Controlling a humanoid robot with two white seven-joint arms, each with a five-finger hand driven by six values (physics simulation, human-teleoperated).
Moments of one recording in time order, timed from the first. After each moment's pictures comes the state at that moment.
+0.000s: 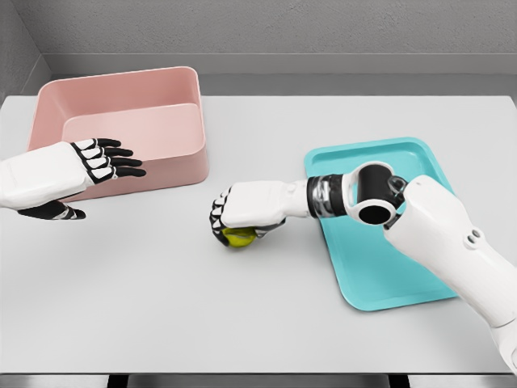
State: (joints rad) left arm -0.27 1.16 -0.39 -1.80 -0.31 -0.61 -0.21; right arm -0.72 -0.37 0.85 -1.46 0.54 -0.61 0.61
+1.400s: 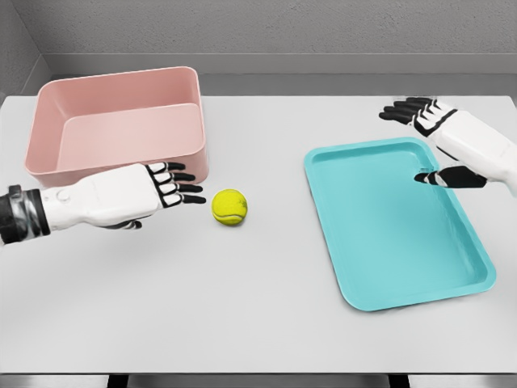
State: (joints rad) left arm -0.40 0.90 -0.53 -1.80 -0.59 -0.61 -0.29; right arm -0.16 -0.64 -0.07 -1.71 0.28 -0.61 0.52
